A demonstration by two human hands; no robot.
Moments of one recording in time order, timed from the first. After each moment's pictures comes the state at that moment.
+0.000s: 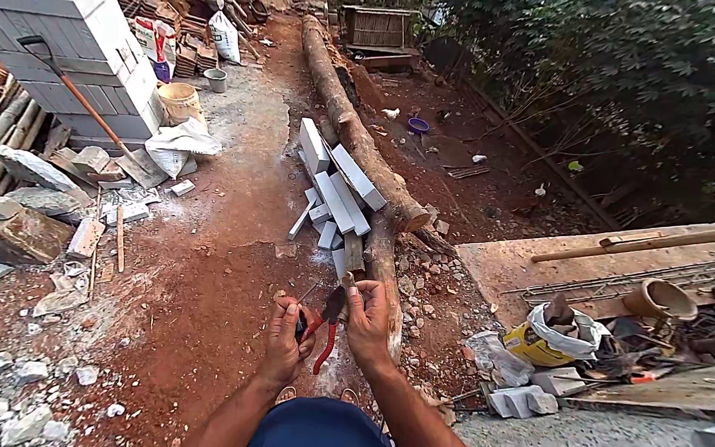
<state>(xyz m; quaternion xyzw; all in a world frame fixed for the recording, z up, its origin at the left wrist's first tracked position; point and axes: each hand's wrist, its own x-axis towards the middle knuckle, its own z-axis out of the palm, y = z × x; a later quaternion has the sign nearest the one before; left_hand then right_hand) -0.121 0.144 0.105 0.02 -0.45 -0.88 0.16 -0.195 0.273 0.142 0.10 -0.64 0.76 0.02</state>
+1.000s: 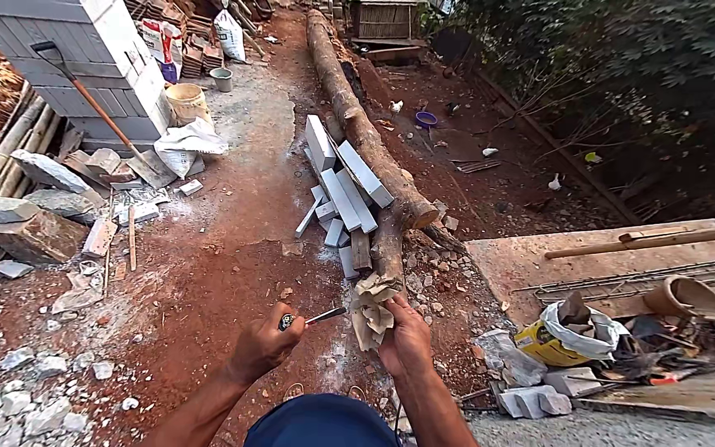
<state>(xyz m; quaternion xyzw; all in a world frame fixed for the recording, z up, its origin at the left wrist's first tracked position) -0.108 0.070 0.107 -0.16 -0.92 -0.16 0.32 -0.194 0.311 0.170 -0.12 -0.41 0.89 -0.13</state>
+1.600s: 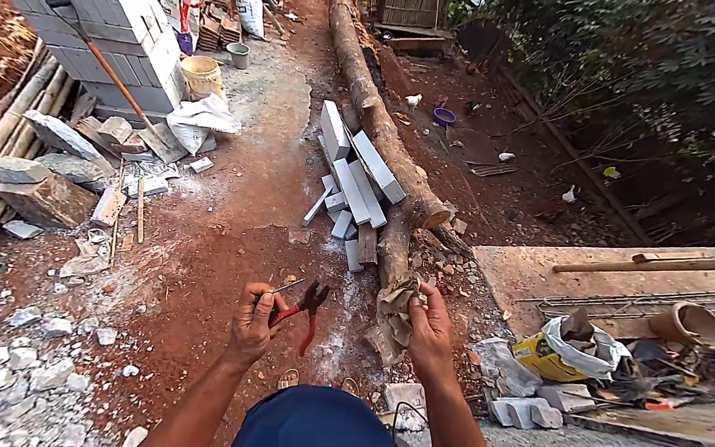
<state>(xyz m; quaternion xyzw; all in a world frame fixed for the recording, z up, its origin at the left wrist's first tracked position) -0.091 0.065 0.102 -0.01 -0.65 -0.71 0.26 -0.201 0.342 0.147 0.11 -0.69 0.71 -0.01</state>
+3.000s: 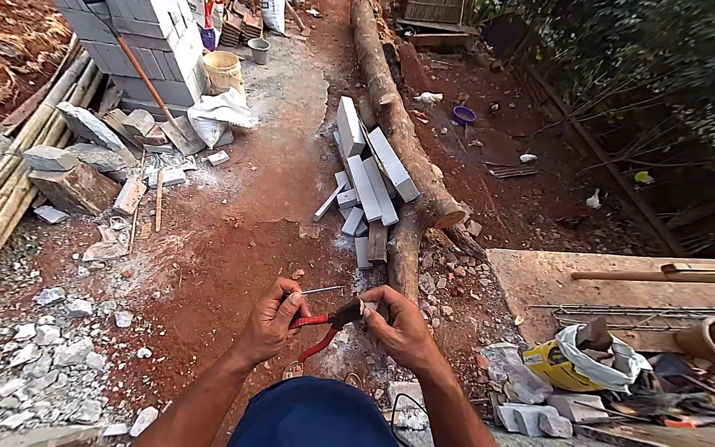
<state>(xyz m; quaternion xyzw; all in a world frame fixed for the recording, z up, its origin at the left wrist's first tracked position) -0.081 0.084 0.131 -0.04 -0.67 -0.73 0.15 -0.201 0.324 0.155 0.34 -0.70 0.60 -0.17</state>
